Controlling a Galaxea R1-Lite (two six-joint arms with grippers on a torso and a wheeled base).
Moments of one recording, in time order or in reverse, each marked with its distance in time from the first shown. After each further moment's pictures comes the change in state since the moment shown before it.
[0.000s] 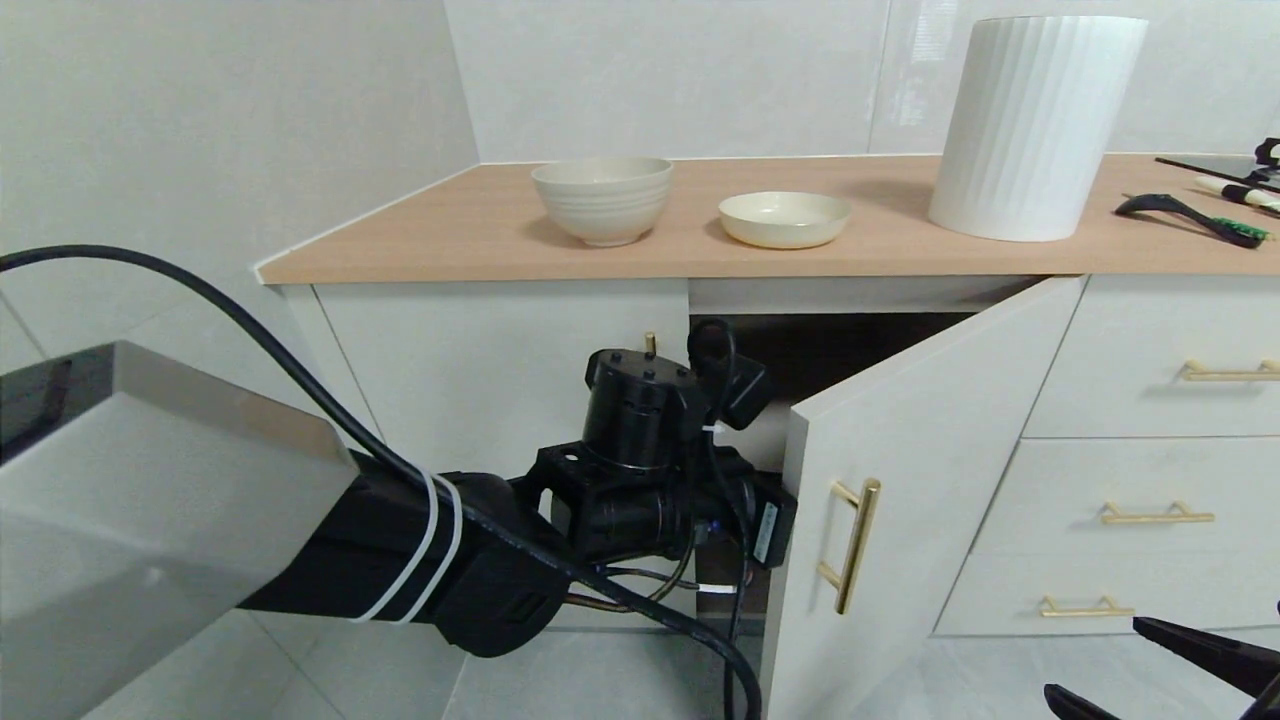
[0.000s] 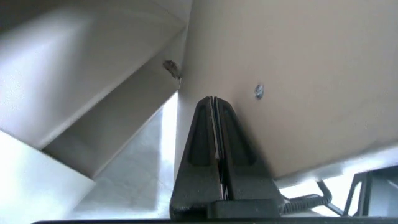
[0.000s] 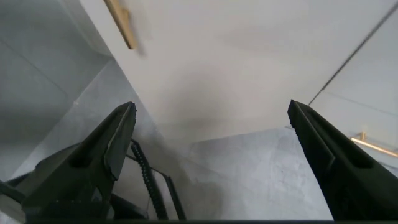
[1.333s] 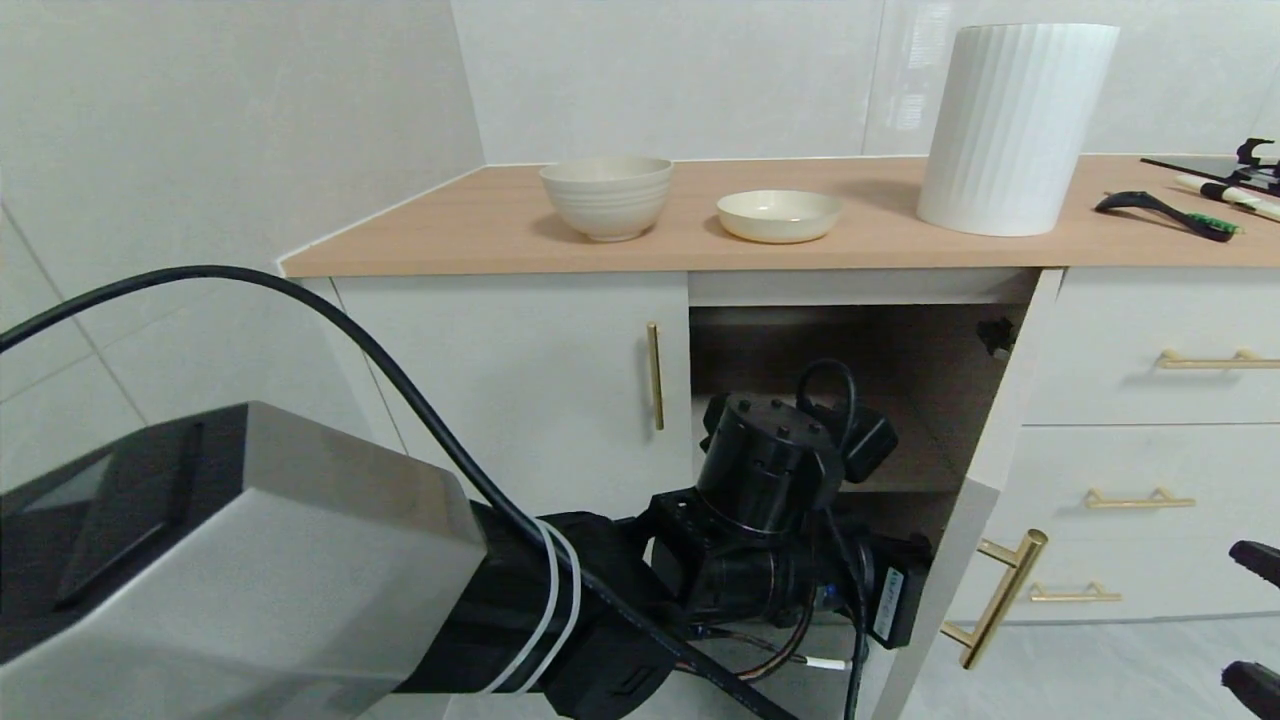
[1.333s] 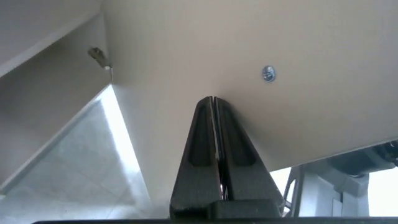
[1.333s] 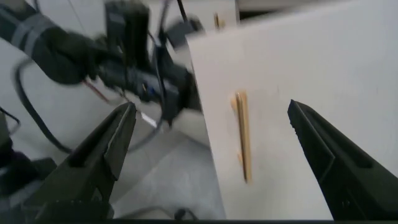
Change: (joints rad) left arm -0.160 0.095 -0.124 0.044 -0.007 -0.140; right arm 0.000 -0.318 -0.122 0.009 0.258 0.107
